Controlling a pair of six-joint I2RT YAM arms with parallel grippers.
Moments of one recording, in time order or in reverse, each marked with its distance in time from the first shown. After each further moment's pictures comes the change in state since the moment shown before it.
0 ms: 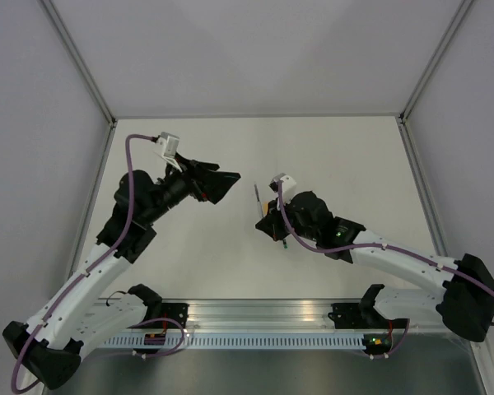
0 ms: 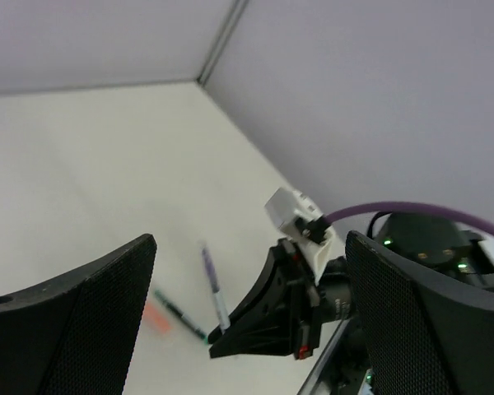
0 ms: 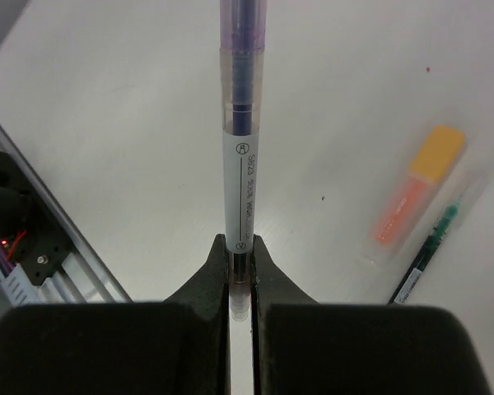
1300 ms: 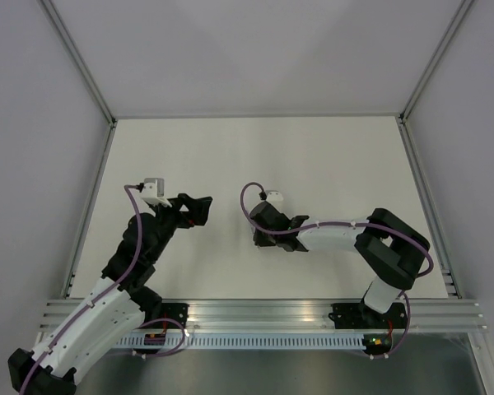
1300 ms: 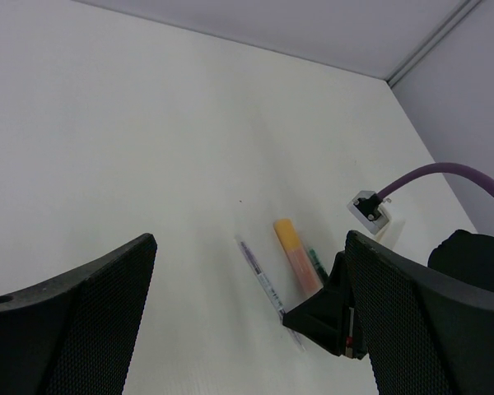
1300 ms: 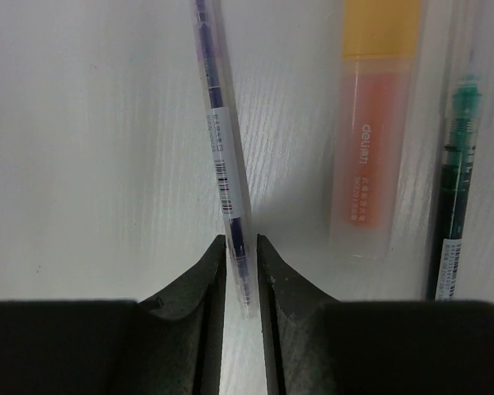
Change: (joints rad) left arm 0.005 -0.305 -0.503 -0.003 -0.480 0.061; right arm 0.054 0.562 0.129 -0.057 0.312 0.448
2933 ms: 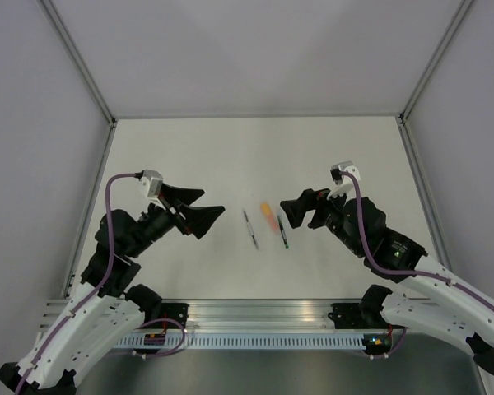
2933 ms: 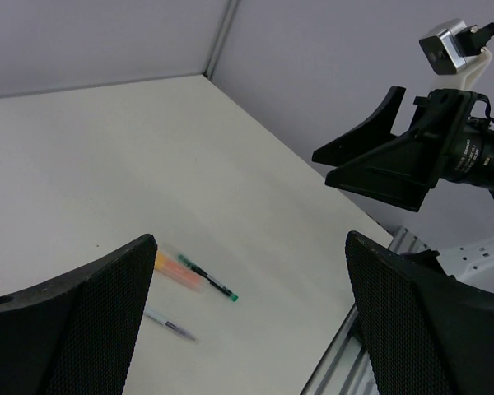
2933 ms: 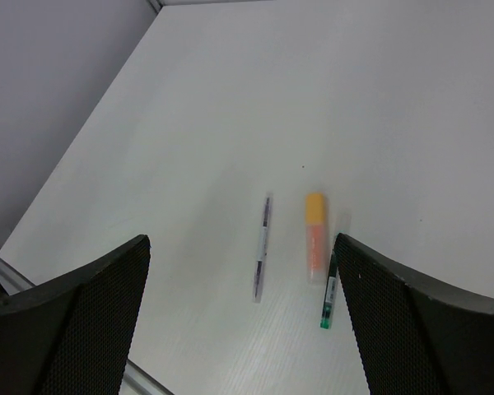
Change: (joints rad) left arm 0.000 -0.033 0.227 -0.060 0.463 0.047; right arm -0.053 -0.919 -0.034 -0.195 0.075 -0.345
